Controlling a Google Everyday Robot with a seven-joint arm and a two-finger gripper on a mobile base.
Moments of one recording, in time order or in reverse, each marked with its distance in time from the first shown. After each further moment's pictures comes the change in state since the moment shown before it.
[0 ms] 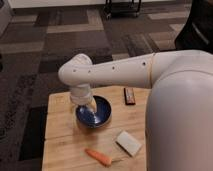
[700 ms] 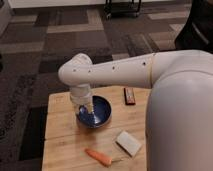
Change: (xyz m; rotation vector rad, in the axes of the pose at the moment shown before) arm 0.000 0.000 -0.001 0.000 -0.002 0.000
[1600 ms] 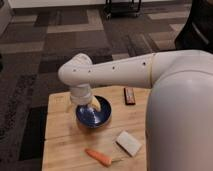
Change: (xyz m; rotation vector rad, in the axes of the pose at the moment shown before) arm 0.000 0.000 0.000 0.000 0.000 0.000
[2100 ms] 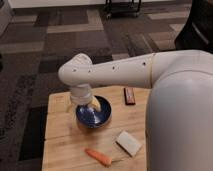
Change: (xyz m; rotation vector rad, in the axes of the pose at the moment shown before) arm 0.002 -0.027 0.014 -0.013 0.026 0.067
